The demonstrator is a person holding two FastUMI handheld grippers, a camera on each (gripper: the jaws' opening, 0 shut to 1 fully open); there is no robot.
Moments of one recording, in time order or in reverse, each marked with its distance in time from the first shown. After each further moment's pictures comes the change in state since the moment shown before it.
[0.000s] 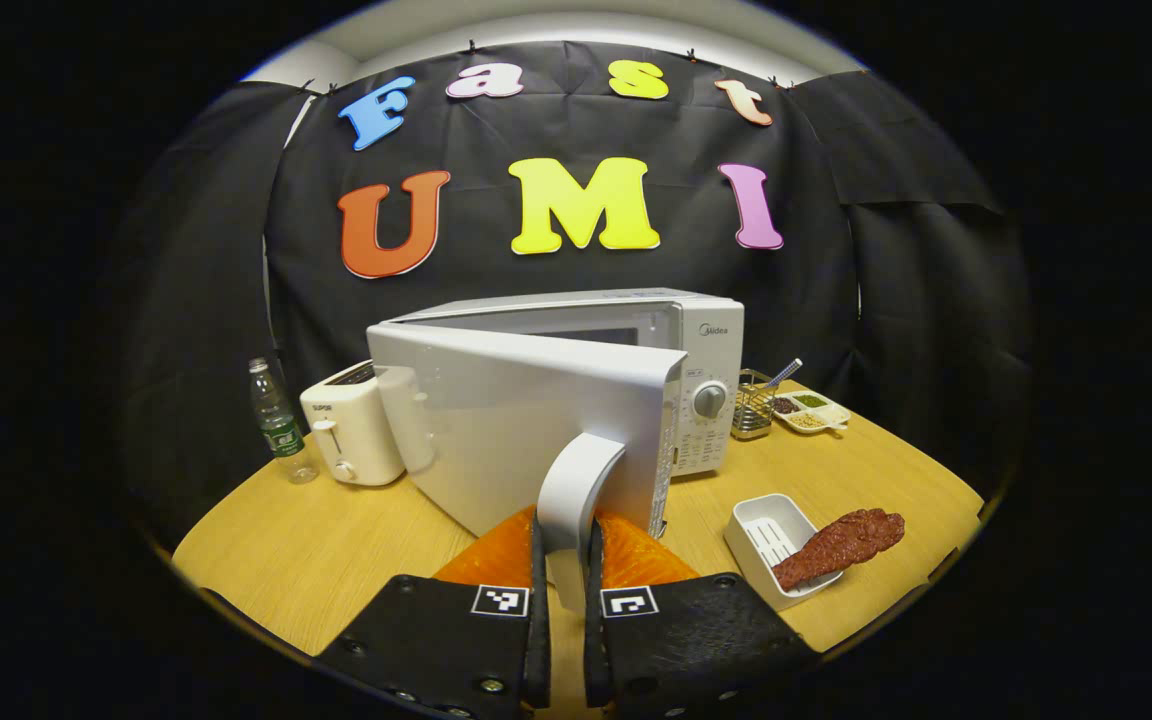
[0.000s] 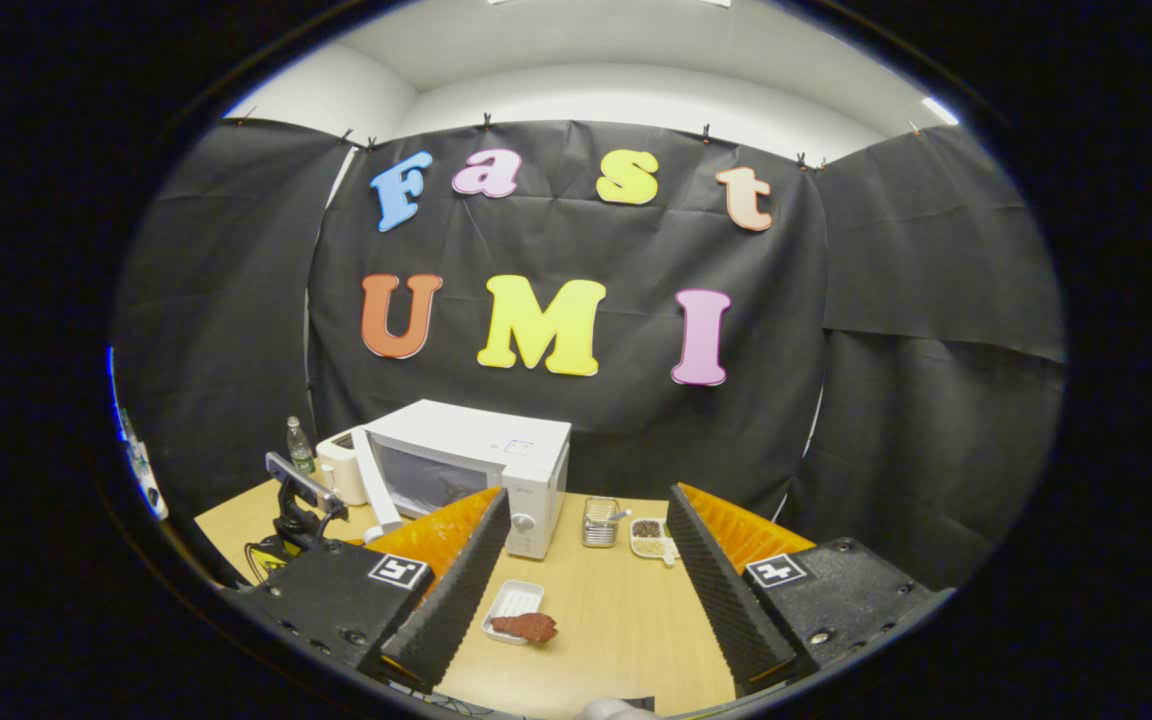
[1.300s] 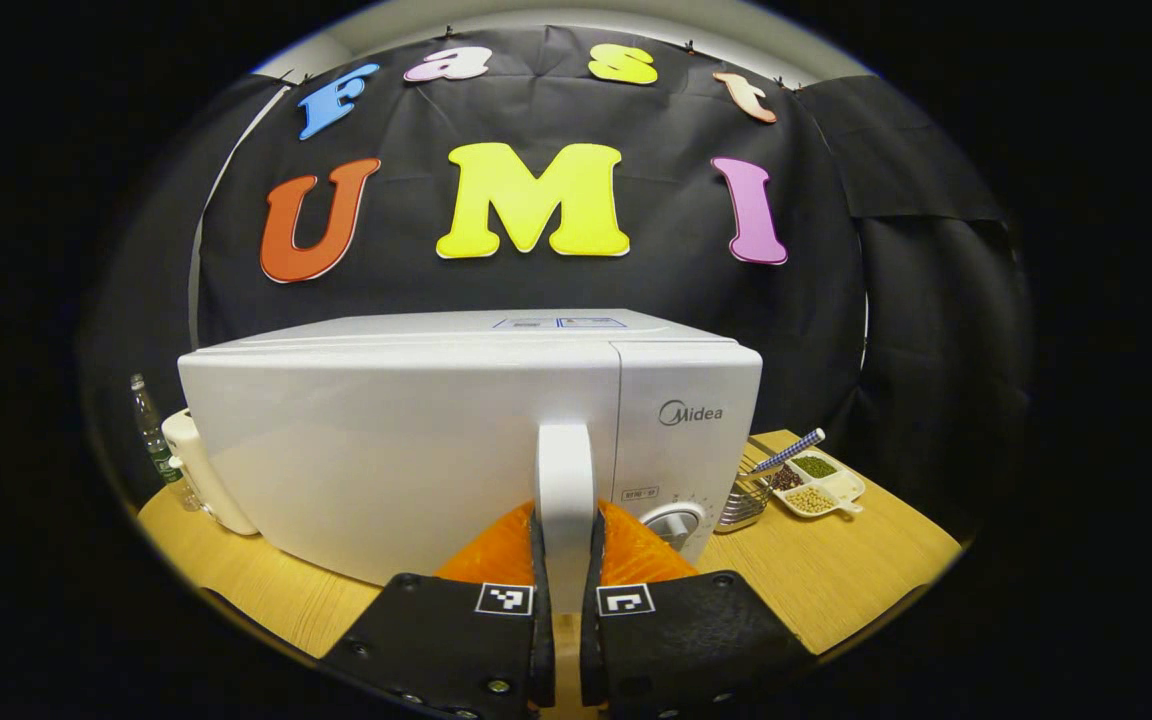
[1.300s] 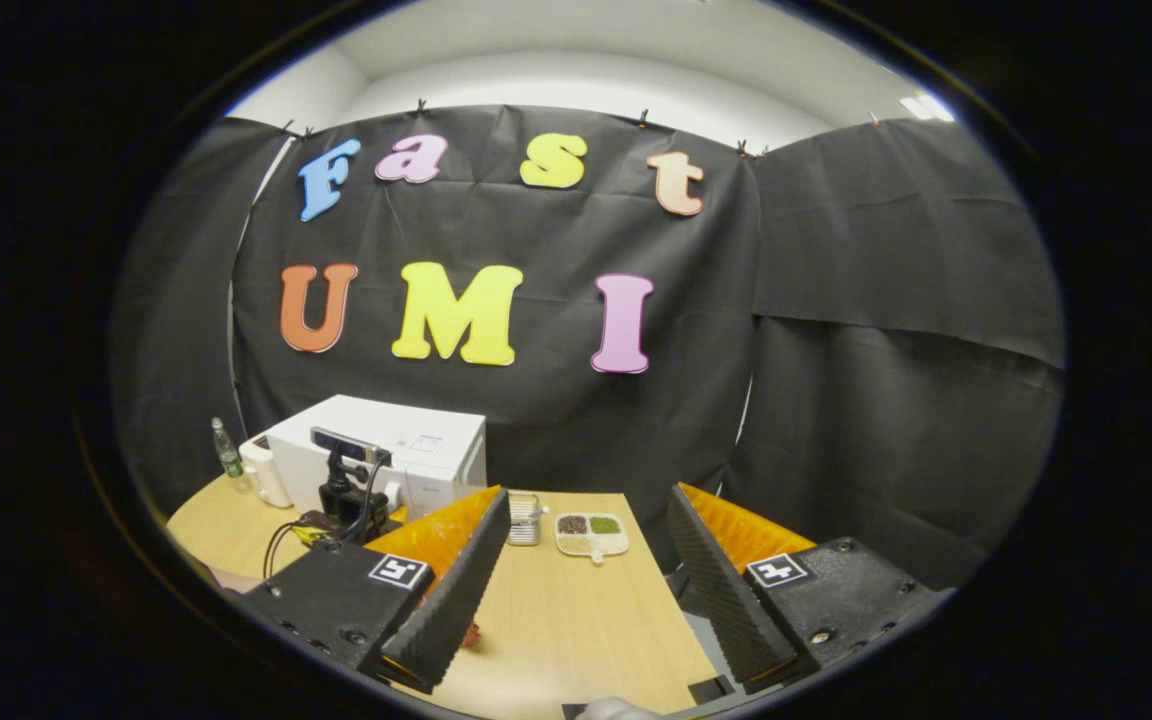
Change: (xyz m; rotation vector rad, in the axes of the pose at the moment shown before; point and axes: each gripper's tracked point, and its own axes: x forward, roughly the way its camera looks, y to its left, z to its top) left arm 0.178 -0.107 0.060 -0.051 -0.063 -0.095; right arm 0.021 -0.091 0.000 0.017 0.039 -0.212
